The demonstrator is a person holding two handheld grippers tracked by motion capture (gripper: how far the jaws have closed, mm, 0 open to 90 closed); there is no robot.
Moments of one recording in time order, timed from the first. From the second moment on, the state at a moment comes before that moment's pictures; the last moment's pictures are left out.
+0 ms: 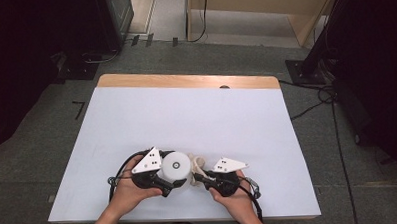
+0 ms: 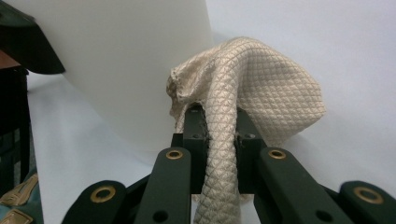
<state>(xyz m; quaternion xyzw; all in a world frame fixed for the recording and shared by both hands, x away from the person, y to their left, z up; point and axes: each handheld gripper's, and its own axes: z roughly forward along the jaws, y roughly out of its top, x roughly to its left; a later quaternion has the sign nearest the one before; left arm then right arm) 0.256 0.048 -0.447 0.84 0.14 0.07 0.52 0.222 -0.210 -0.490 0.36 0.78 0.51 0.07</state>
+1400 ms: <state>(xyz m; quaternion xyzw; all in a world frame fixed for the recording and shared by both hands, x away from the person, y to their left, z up) 0.254 0.047 -0.450 0.83 0.15 0.07 0.53 0.222 -0.208 -0.496 0.35 0.79 0.50 0.06</state>
